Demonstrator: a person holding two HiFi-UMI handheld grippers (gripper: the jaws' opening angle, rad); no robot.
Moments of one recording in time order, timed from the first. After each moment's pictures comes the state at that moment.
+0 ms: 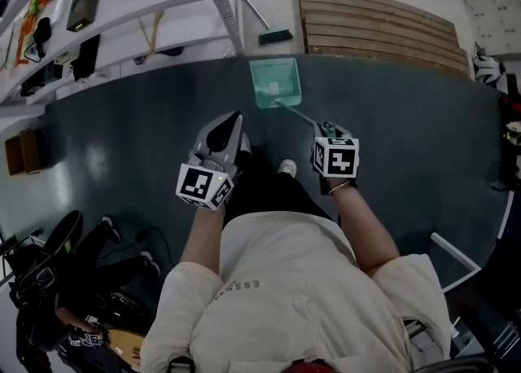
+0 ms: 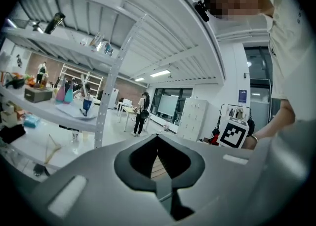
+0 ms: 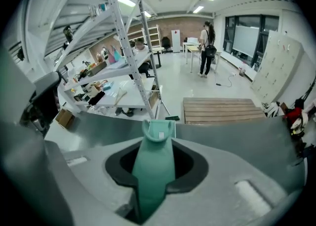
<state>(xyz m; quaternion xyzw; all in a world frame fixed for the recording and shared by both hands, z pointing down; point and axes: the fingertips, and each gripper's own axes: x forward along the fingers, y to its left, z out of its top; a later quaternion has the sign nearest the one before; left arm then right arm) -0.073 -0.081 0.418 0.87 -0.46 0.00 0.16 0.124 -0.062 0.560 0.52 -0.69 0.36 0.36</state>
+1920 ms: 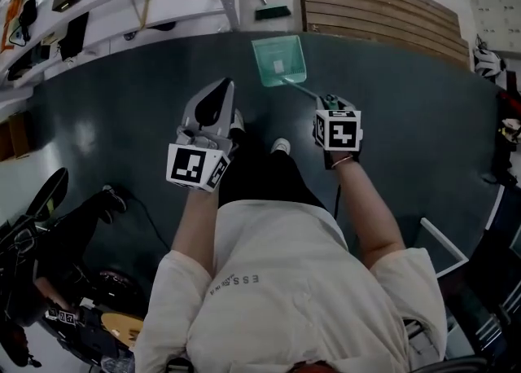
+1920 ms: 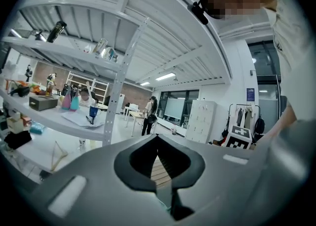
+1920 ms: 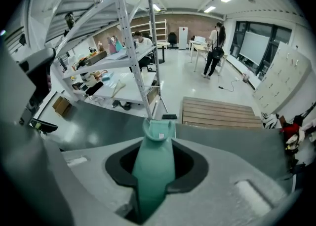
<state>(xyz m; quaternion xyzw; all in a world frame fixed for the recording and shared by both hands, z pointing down) -0.085 -0.123 0.389 0.85 -0.50 -0.01 0.14 0.131 -0.100 0.570 0.50 -0.69 0.33 0.41</state>
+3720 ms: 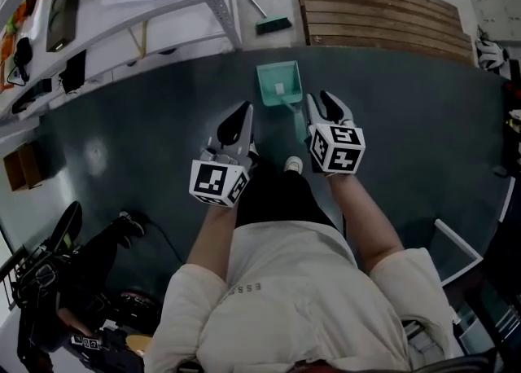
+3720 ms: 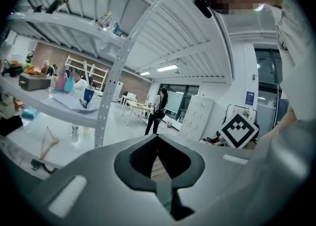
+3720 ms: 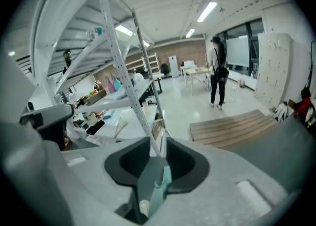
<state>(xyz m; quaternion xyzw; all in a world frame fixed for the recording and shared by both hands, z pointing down) -0.073 -0.176 0.452 0.86 -0.47 0.01 0.20 0.076 -0.194 0.543 0.57 -0.73 0.31 0.21</state>
